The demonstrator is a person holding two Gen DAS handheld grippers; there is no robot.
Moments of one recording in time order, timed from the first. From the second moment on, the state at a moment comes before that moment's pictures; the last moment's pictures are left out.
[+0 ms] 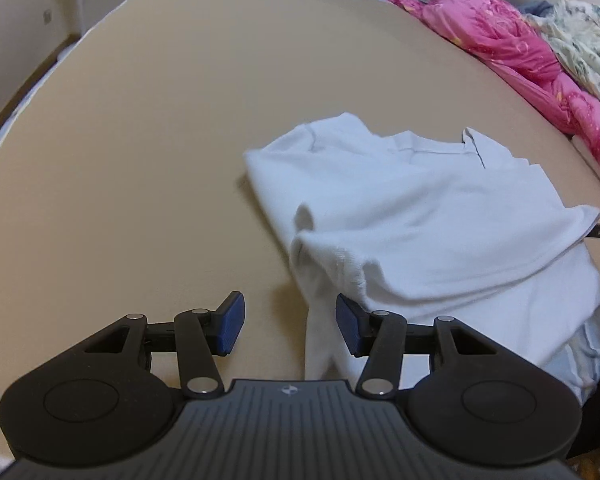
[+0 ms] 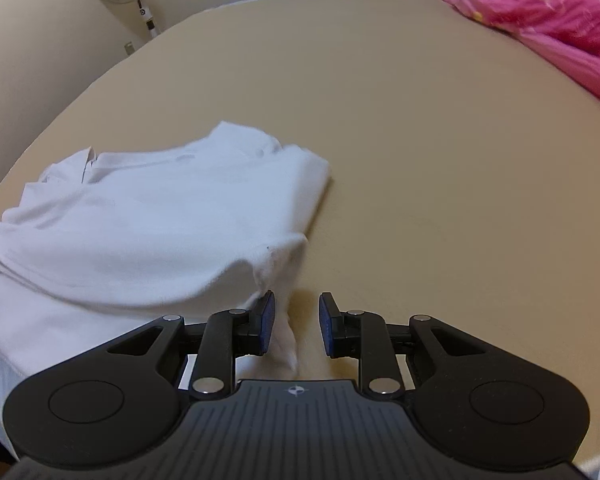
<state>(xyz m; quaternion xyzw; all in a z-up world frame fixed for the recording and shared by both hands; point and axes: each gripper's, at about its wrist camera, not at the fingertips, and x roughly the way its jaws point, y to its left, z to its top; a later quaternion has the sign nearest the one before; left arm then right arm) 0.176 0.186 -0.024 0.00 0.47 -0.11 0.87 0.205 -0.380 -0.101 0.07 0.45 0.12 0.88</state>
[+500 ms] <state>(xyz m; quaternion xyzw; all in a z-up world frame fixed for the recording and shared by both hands) 0.235 0.165 -0.029 -0.03 0.42 -0.12 0.90 0.259 -0.368 -0.103 0.12 0.41 0.08 0.90</state>
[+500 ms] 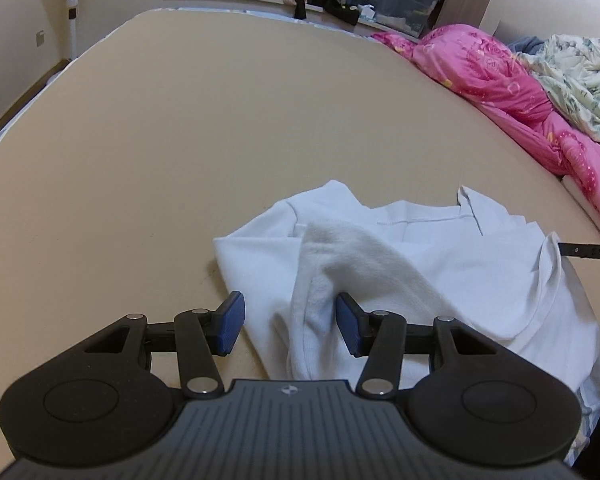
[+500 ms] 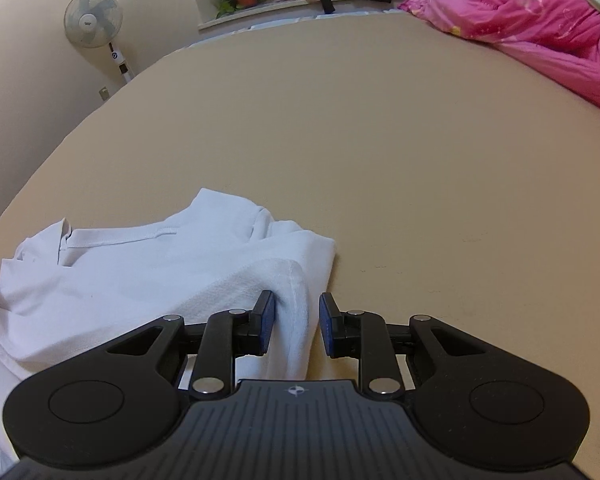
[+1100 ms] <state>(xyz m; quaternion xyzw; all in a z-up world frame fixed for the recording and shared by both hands) 0.258 0.173 -0.018 -0.05 0.35 -0.05 0.93 0.273 -0.374 -0.091 0.17 0.33 0.03 0.93</state>
